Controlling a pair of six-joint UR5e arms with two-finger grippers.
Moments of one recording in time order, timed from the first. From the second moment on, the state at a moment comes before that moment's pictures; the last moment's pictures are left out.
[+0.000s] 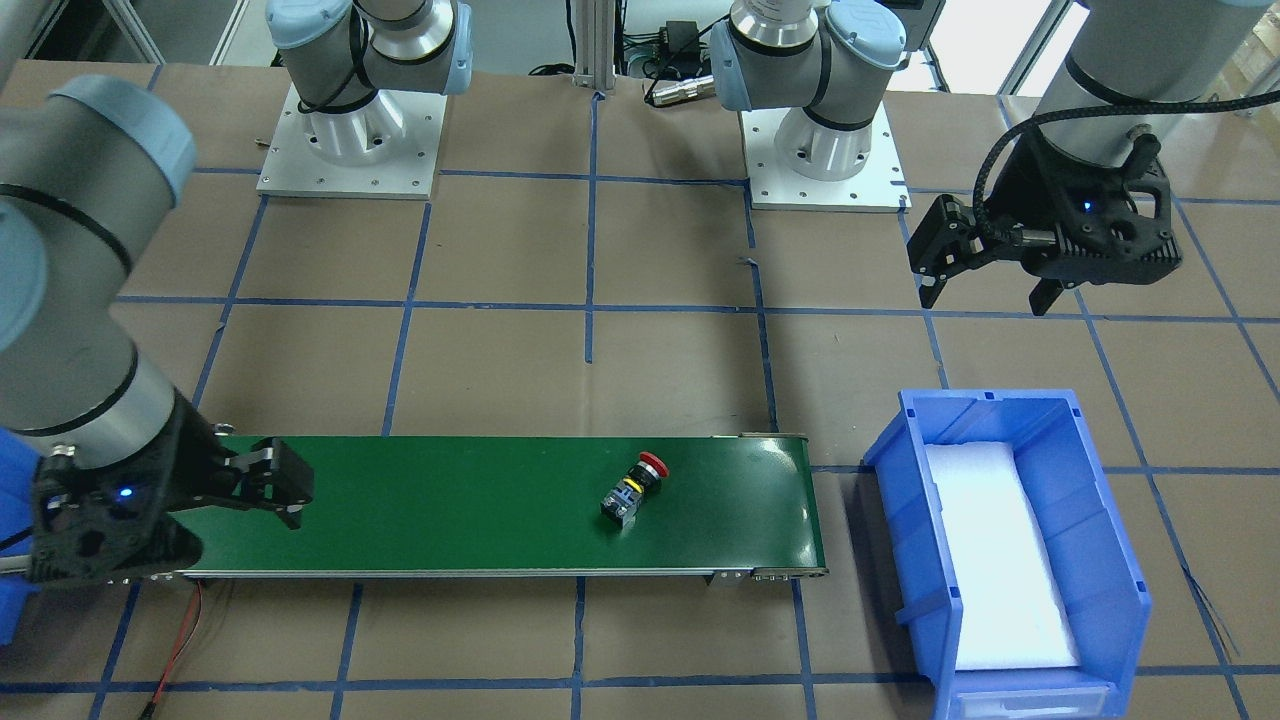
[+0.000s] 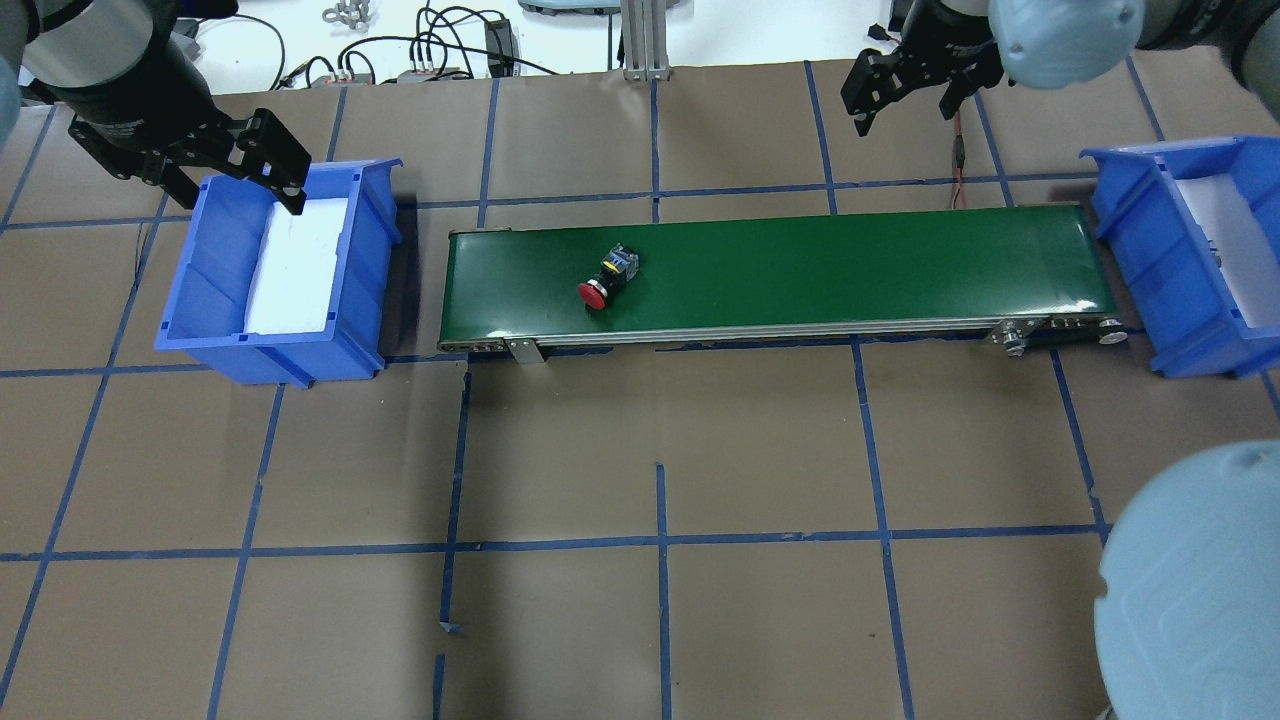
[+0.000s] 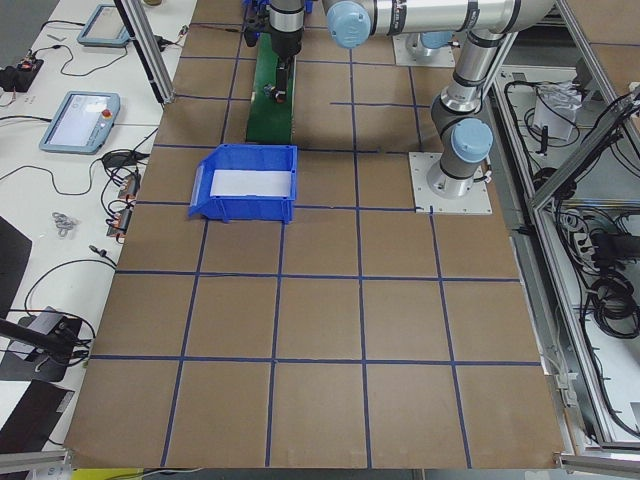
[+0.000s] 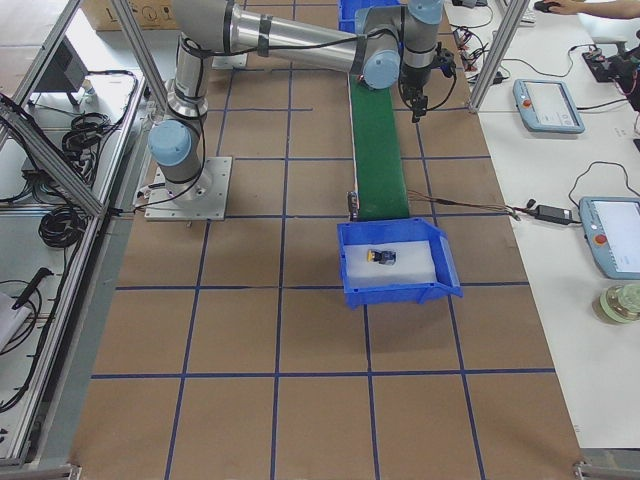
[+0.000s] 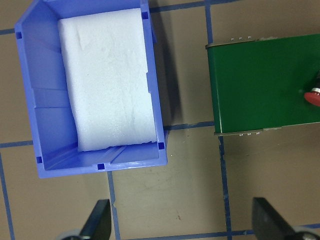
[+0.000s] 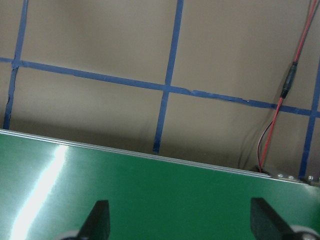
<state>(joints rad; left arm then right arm) -1.42 -1.60 -1.53 -1.50 1.60 0.24 1.54 -1.18 1.38 -1.91 -1.54 -0.22</state>
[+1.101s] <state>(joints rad) -1.42 -1.61 -1.53 -1.50 1.60 0.24 1.68 -1.17 1.54 -1.99 -1.53 0.41</state>
